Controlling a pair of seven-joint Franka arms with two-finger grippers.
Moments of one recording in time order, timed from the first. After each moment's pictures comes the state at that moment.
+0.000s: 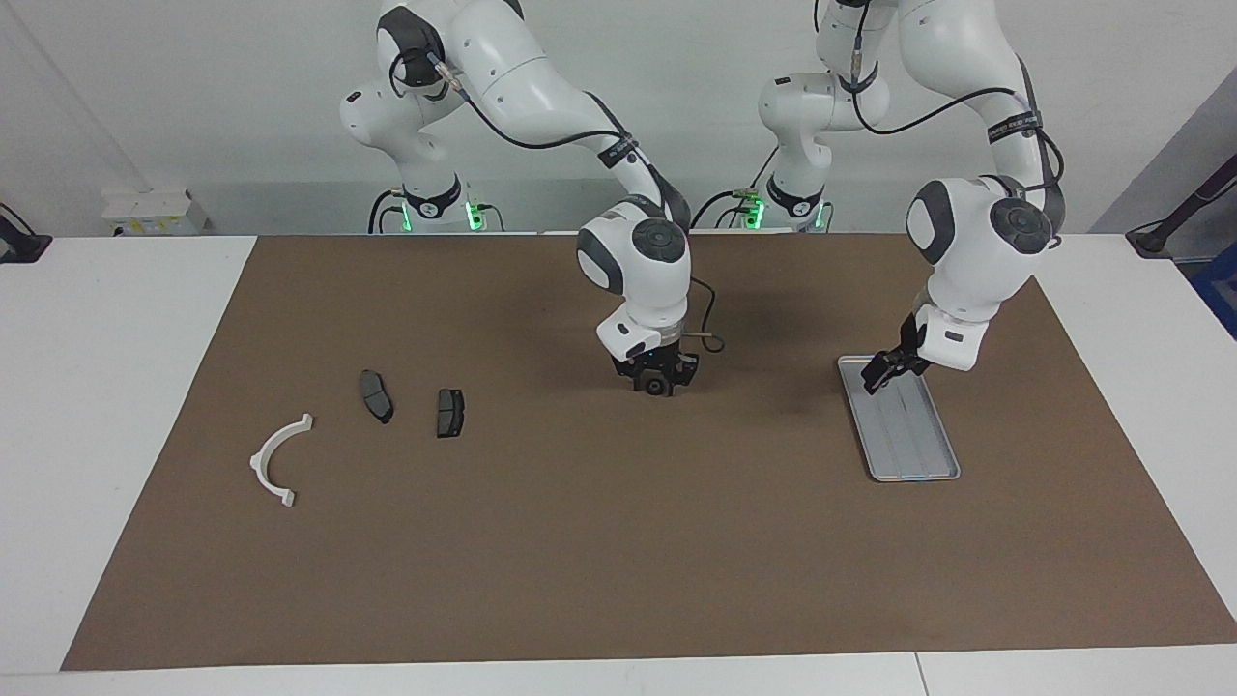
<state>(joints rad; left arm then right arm) -0.05 0.13 -0.02 -2.02 -0.03 2.15 -0.37 0.73 0.55 -0.04 -1.67 0.03 2.26 0.93</state>
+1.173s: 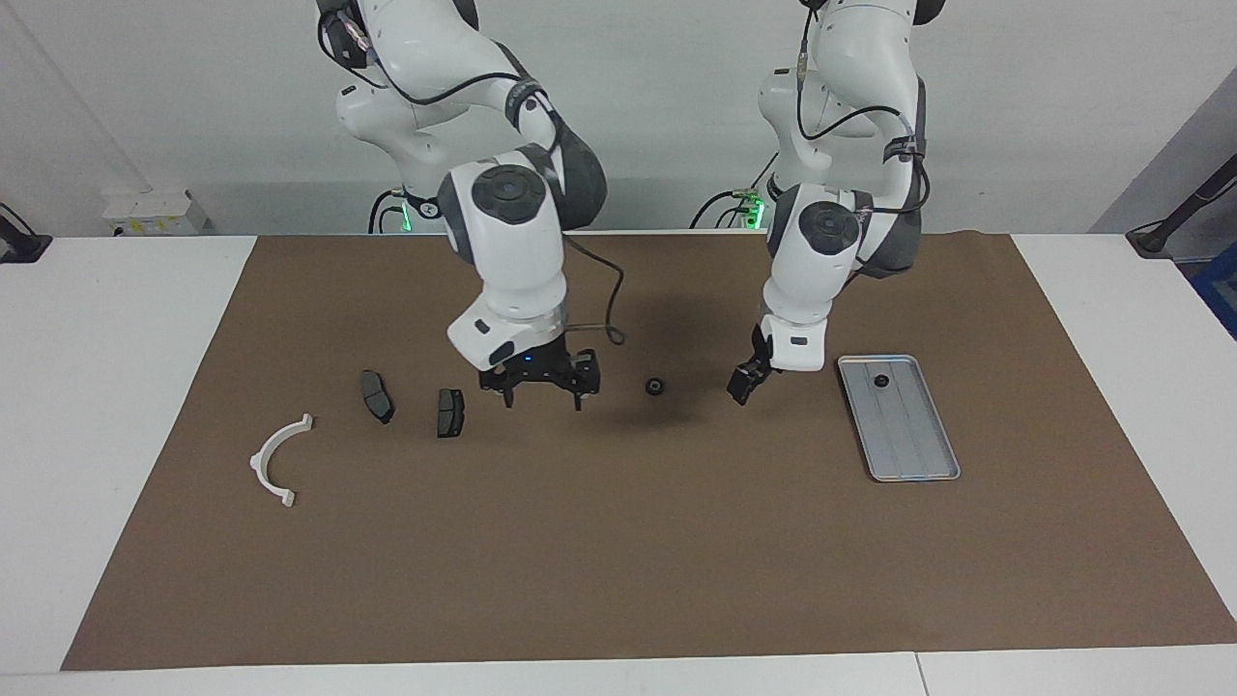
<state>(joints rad) -0.45 0.25 -0.03 -1.94 -0.03 2.21 -1.12 0.39 0.41 -0.07 -1.40 0.00 1.90 0.36</state>
